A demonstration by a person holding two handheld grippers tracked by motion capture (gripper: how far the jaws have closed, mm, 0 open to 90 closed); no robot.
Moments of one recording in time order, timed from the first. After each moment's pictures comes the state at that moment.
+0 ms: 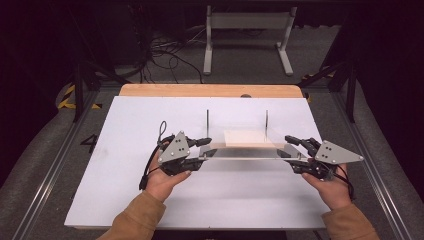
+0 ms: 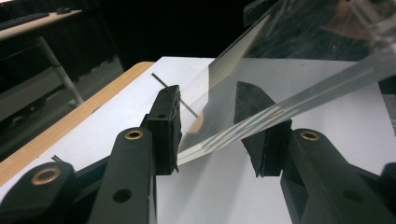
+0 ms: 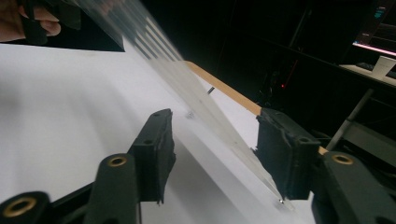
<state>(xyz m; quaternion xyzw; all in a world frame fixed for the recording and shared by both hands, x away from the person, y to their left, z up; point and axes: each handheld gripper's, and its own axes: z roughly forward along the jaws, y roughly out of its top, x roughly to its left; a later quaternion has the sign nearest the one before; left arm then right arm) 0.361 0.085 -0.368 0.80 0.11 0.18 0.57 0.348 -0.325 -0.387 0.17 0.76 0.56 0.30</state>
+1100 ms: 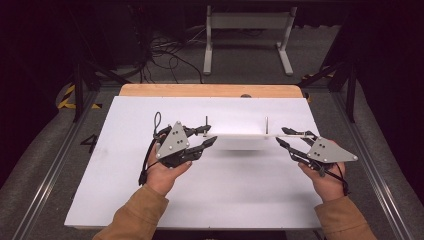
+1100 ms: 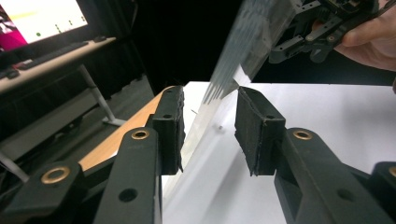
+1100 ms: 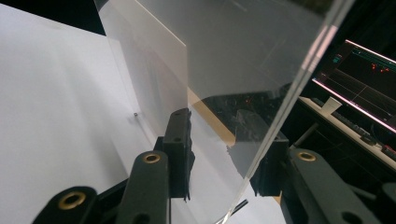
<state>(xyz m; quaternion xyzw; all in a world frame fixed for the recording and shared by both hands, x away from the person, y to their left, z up) 0.355 0.086 -0.331 0.77 0.11 0.25 0.58 0.351 -0.310 -0.361 0.10 0.76 0.50 0.41</state>
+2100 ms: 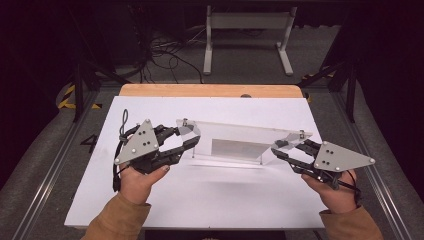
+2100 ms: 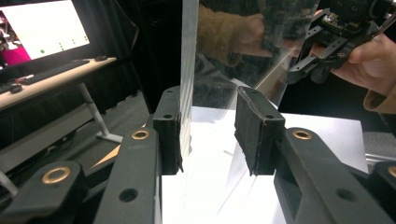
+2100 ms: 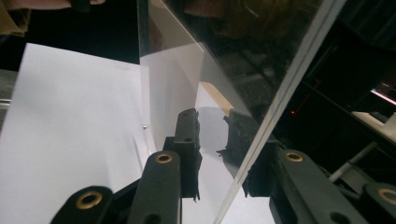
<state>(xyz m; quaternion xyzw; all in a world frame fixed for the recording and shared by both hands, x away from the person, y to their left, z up) 0.320 0.128 -0.286 0.75 0.12 0.23 0.62 0.304 -0.283 -0.307 0.07 0.78 0.53 0.32</state>
